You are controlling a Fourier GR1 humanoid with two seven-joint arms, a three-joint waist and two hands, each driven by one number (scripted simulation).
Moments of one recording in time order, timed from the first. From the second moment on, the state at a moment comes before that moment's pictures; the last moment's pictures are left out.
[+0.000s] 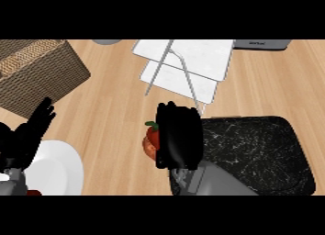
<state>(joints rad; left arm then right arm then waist) -0.05 0.33 0.09 -1.39 0.11 -0.04 0.11 -0.57 -0.02 0.71 -1.58 1.03 0.12 1.06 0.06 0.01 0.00</state>
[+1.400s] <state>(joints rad) 0.00 0.33 0.13 -1.40 0.11 -0.04 0.10 -1.21 -0.01 0.45 -1.61 0.93 0.08 1.23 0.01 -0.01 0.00</state>
